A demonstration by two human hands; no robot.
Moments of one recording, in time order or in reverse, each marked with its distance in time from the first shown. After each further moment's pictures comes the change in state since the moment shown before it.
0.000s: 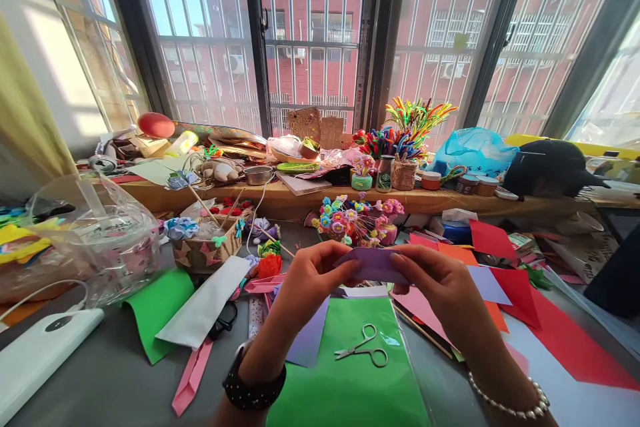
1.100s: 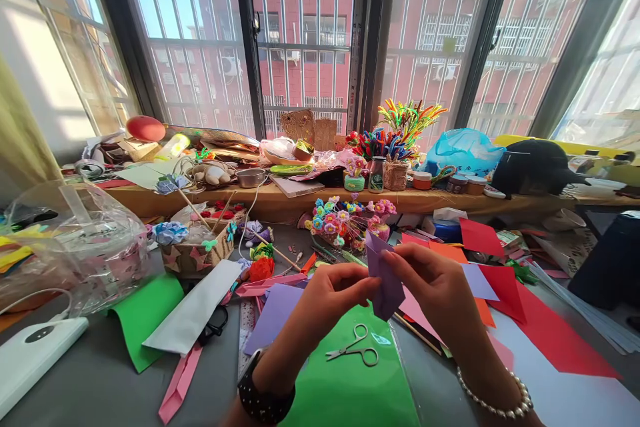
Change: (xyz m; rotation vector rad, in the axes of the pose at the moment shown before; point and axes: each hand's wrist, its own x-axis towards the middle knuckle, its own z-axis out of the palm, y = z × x) left_hand -0.002 -0.009 0.028 0.003 -0.229 -0.026; right_hand -0.004 -0.006 -0.005 -0.205 0.058 -0.140
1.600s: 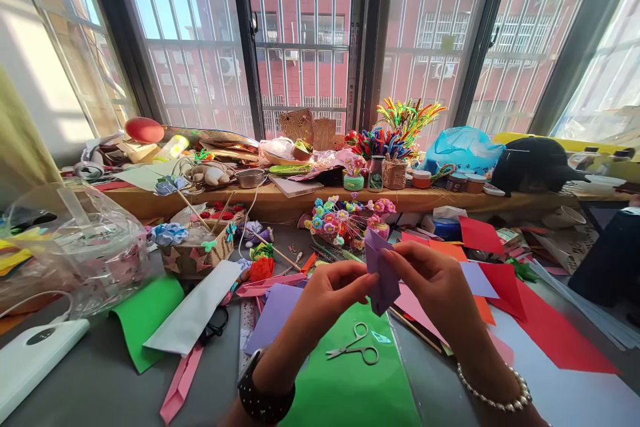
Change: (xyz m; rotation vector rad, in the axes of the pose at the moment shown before) left_hand 0.000 0.002 0.001 -0.046 0.014 -0.023; right_hand 0.001 0.006 -0.002 0.037 0.006 0.002
